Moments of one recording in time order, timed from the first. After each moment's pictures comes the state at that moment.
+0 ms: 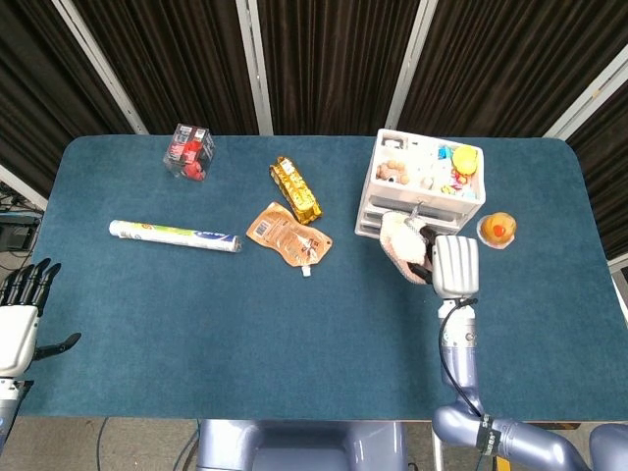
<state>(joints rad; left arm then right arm) -0.12 -1.15 -0.06 -1.64 1.44 1.45 0.11 0.53 -1.72 0.37 -1.41 -1.22 1.45 -0.36</state>
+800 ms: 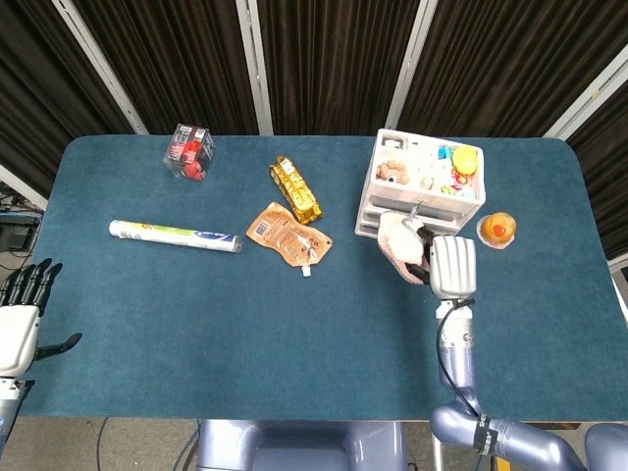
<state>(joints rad) -0.12 -1.15 -0.06 -1.64 1.44 1.45 0.11 0.54 -1.74 0.36 -1.39 -1.24 1.45 -0.35</state>
